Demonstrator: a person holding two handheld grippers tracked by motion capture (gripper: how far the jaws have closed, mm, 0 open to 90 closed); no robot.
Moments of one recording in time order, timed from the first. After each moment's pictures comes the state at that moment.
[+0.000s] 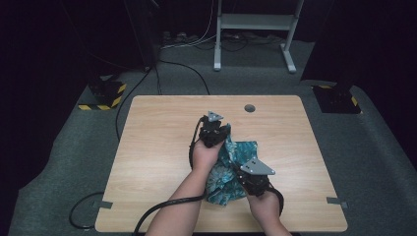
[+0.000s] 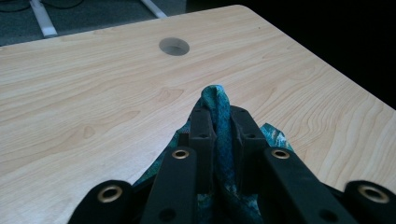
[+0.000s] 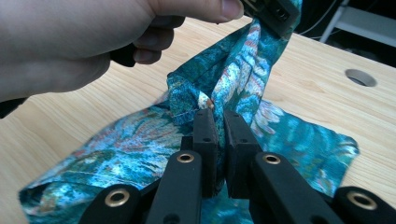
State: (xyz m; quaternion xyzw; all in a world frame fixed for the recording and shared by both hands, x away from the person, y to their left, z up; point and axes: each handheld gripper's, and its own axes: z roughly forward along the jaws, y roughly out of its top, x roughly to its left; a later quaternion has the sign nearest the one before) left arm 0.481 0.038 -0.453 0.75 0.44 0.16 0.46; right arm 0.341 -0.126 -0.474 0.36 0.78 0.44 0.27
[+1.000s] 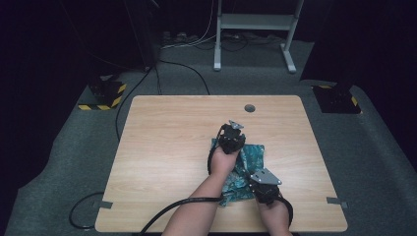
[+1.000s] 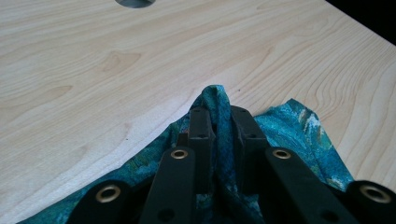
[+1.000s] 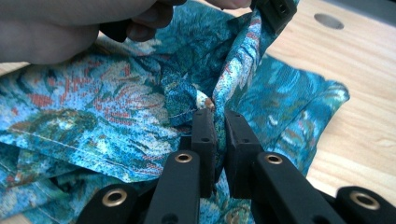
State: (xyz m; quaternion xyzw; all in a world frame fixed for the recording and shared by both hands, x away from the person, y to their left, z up) left arm 0.494 -0.022 -0.498 0.79 0.43 0.14 0.40; right arm 0.336 -0.158 -0.522 0.39 0.79 0.38 0.29
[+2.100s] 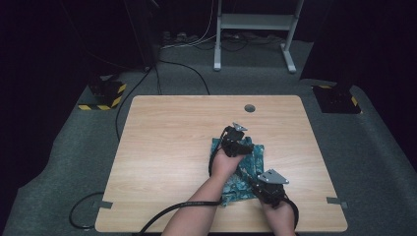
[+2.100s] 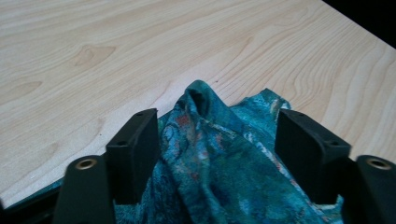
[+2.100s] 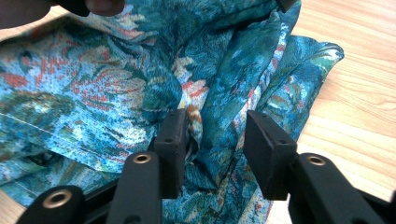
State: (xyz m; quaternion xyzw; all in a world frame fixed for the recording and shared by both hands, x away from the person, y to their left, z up) left arm 0.485 -0.027 -0.490 0.80 0.42 0.12 0.40; right arm 0.339 -0.180 -0.529 0.42 0.78 0.38 0.26
